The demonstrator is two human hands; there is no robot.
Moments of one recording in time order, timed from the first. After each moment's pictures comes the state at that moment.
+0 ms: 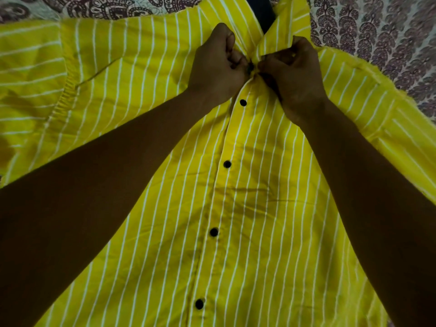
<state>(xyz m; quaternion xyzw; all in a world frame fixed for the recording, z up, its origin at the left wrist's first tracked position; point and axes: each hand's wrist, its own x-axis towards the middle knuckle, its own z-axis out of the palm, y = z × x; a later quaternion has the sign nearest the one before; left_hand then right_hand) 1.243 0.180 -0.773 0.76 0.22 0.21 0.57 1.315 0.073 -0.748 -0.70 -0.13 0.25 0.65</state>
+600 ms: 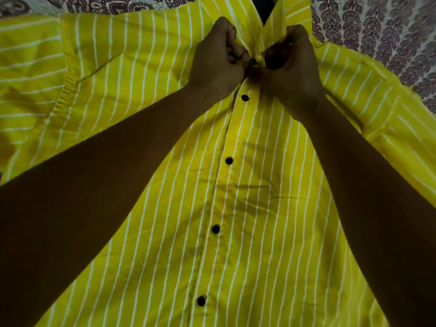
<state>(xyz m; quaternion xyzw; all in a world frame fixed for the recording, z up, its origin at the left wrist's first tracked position) 1.241 0.182 -0.776 0.74 0.21 0.20 0.61 1.311 0.072 -0.747 -0.78 -0.26 0.21 0.54</state>
